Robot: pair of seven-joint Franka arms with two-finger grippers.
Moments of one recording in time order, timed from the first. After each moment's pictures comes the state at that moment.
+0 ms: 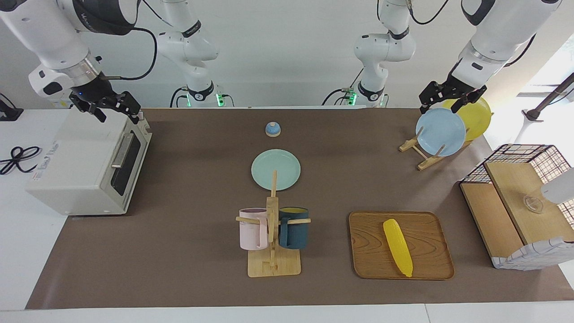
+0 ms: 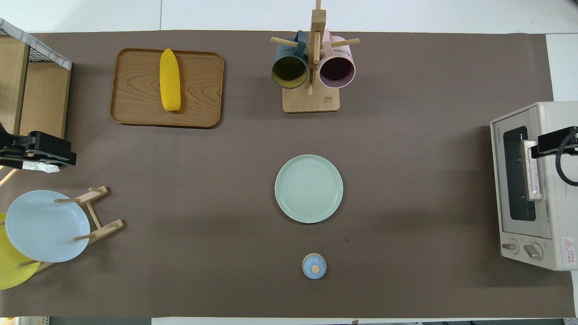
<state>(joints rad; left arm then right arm) -0.12 -0.05 0.03 -1.60 -0.04 1.44 -0.07 -0.11 -0.05 -0.03 -1.67 0.01 1.54 -0.03</state>
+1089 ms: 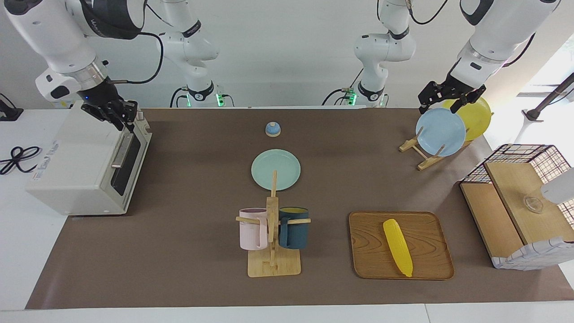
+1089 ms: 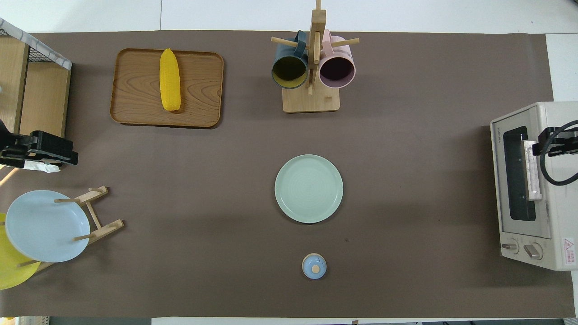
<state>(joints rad) -0.12 -0.05 0.03 -1.60 -0.04 1.45 -0.07 -0.09 -0.05 -0.03 -1.73 0.00 1.64 -0.03</state>
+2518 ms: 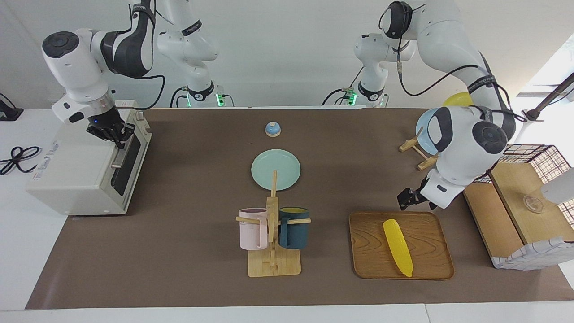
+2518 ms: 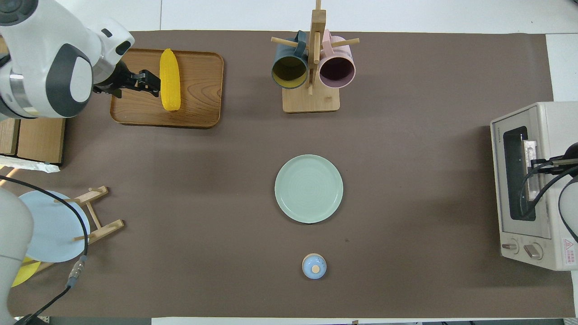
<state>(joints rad) -0.16 0.57 0.01 -1.35 -0.04 1.92 -0.07 -0.18 -0.13 -0.04 -2.10 -0.12 1.98 -0.19</state>
